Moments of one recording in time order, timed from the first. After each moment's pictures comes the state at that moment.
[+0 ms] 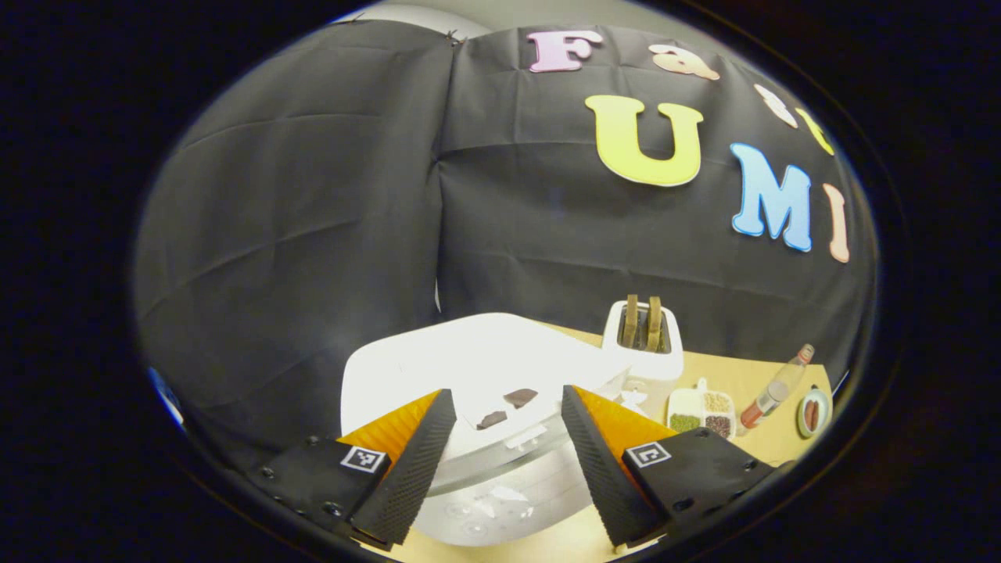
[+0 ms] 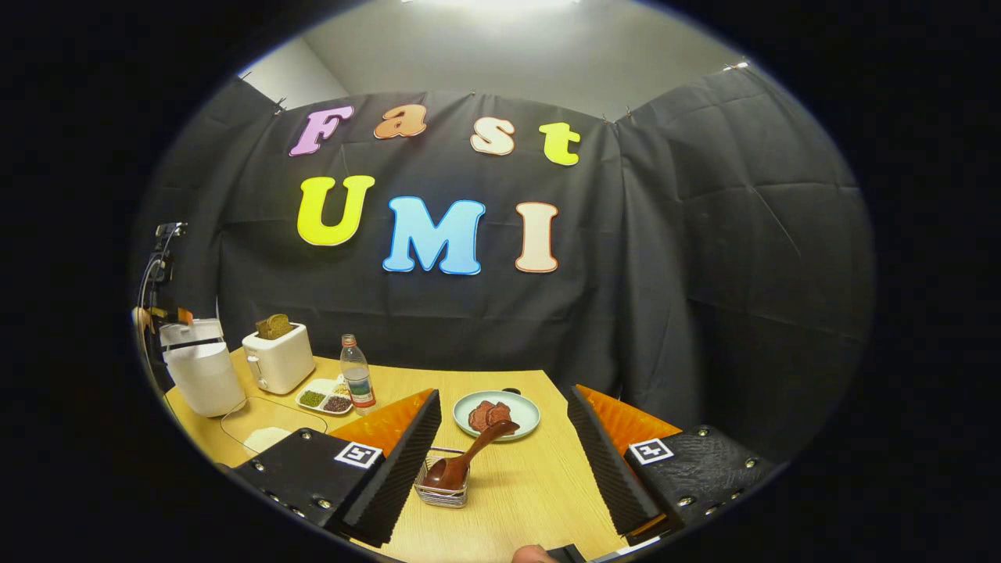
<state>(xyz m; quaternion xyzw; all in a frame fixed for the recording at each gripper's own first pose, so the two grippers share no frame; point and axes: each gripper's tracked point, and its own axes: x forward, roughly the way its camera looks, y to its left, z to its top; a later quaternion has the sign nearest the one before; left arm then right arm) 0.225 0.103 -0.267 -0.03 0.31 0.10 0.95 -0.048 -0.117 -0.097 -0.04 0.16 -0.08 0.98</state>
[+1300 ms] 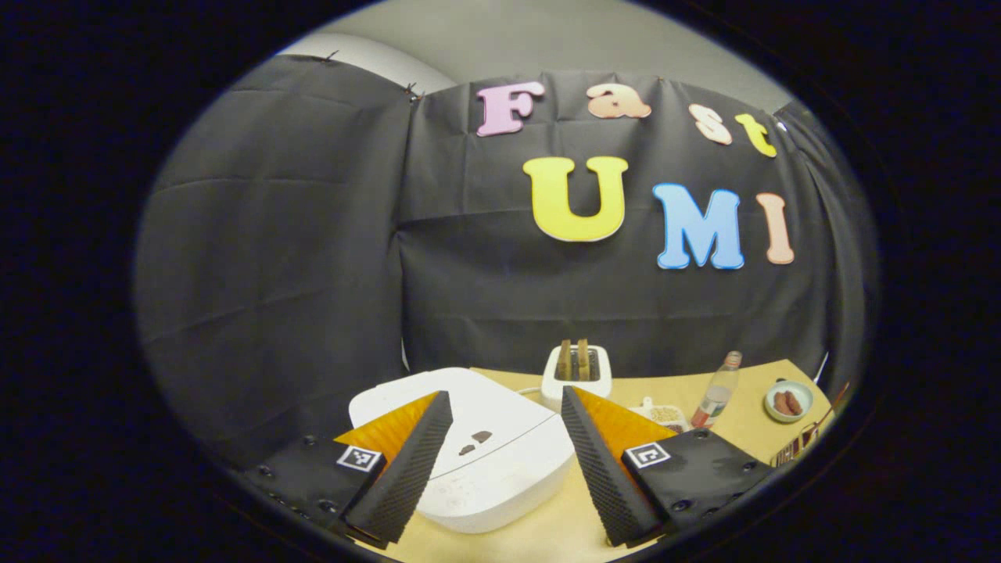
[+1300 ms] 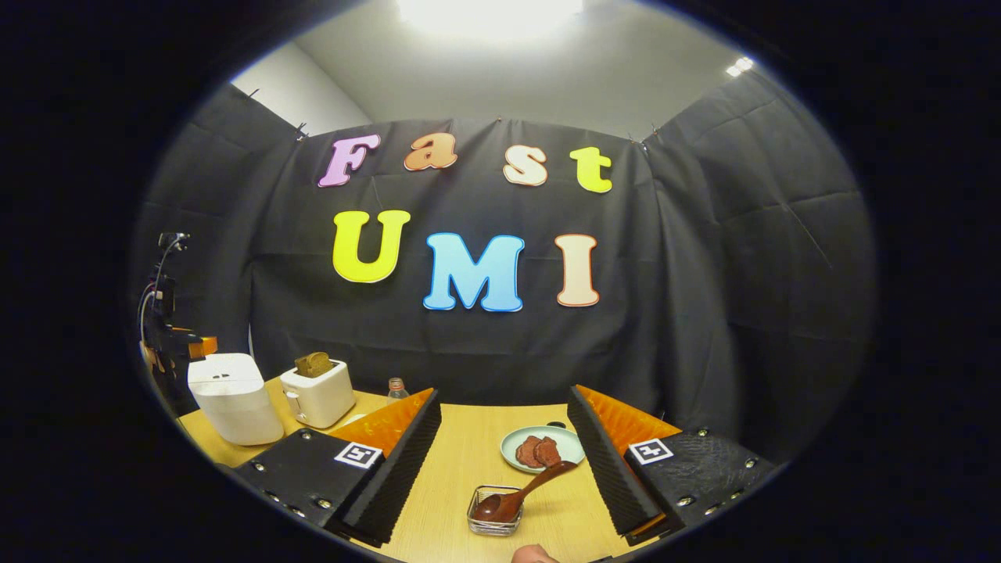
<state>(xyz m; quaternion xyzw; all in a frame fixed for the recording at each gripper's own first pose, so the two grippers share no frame) 0.159 0.048 -0.149 -0.01 0.17 0.00 0.99 -0.011 -0.053 -0.046 -0.02 0.10 0.00 0.99</state>
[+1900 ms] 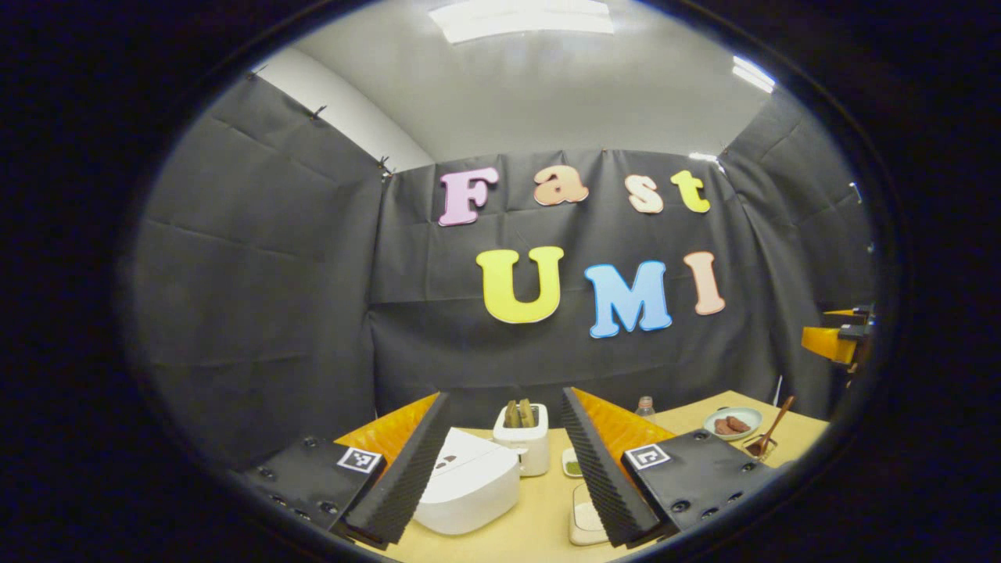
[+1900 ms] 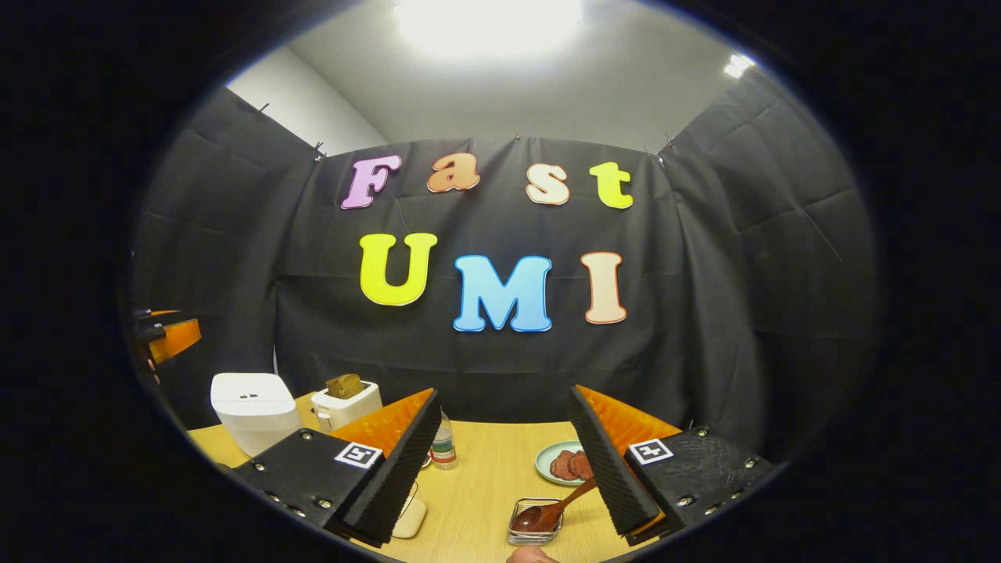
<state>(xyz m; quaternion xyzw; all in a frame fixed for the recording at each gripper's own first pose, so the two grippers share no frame) 0.028 0.008 -0.040 0.00 0.03 -0.07 1.00 -0.014 -0.013 -0.026 0.00 0.06 0.03 1.00</state>
